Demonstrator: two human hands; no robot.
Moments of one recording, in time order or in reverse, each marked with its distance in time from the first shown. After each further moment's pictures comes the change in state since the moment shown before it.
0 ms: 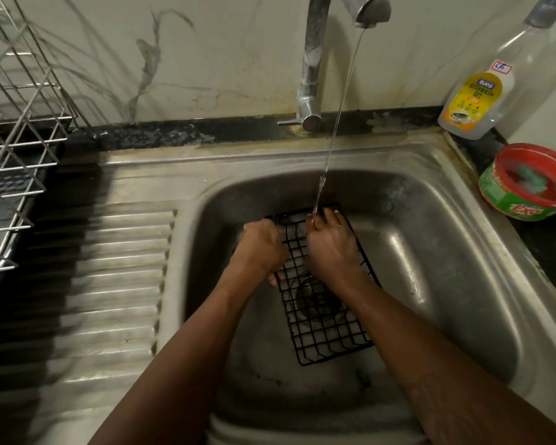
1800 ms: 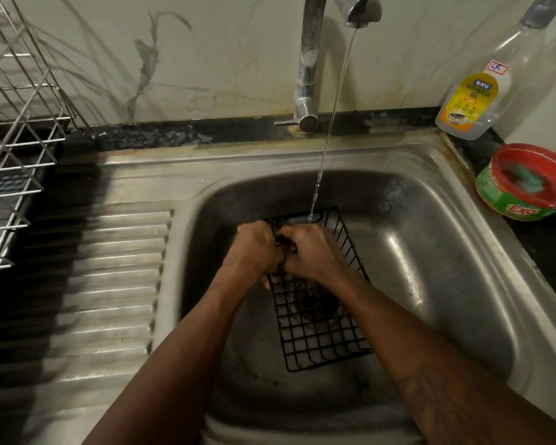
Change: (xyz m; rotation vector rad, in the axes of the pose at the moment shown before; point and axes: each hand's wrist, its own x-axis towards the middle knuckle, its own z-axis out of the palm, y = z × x) left_hand 0.004 -0.009 -0.001 0.181 -0.030 0.094; right_hand 0.010 -0.007 0.013 0.527 0.135 -0.216
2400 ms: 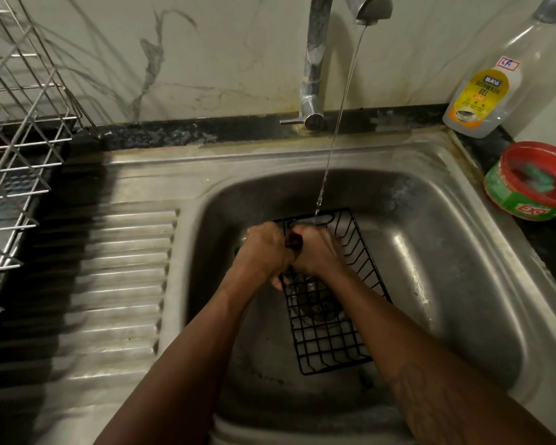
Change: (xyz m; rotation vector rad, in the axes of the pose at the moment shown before) left_hand -0.005 0.008 0.001 -0.125 -0.063 0.002; right_hand 0.004 -0.004 0.004 0.034 -0.111 0.300
